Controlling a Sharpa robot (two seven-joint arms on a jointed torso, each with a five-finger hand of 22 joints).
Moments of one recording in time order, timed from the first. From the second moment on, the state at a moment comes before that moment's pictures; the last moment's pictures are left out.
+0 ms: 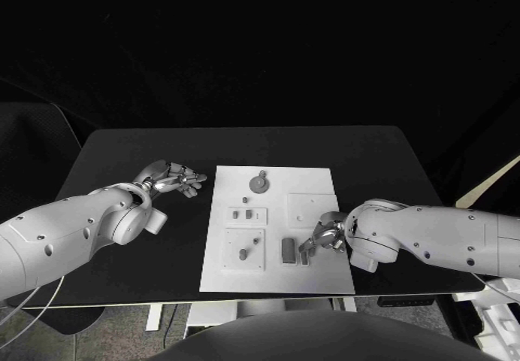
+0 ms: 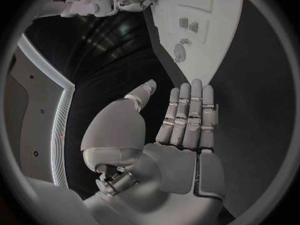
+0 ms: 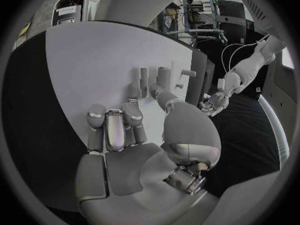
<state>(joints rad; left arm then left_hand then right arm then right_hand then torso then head) 1.13 -0.72 -0.17 1.19 -0.47 -0.23 0.19 1.07 -0.11 0.39 -0.06 0.19 0.88 0.16 0.34 0.54 1.01 0.16 0.36 0.32 1.03 0.13 0.34 0.78 0.06 0.59 0.06 1.12 0.32 1.03 -0.91 -0.20 1.60 -0.87 -0.13 -0.55 0.93 -0.16 0.48 -0.08 0.18 1.06 0.12 0.39 0.53 1.19 -0.03 1.41 0.92 1.29 -0.10 1.66 1.17 0.24 0.90 0.00 1.66 0.76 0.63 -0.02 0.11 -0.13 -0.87</state>
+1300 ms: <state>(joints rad) 1.14 -0.70 -0.17 1.15 -0.42 -0.23 0.20 1.07 -0.11 0.39 -0.06 0.19 0.88 0.16 0.34 0.54 1.01 0.16 0.36 0.32 1.03 0.13 0.34 0.78 0.06 0.59 0.06 1.12 0.32 1.13 -0.91 -0.17 1.37 -0.73 -0.19 -0.15 0.95 -0.14 0.53 -0.12 0.18 1.00 0.14 0.37 0.54 1.12 0.00 1.33 0.88 1.14 -0.07 1.54 1.04 0.24 0.84 0.00 1.66 0.72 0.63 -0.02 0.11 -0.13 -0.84</state>
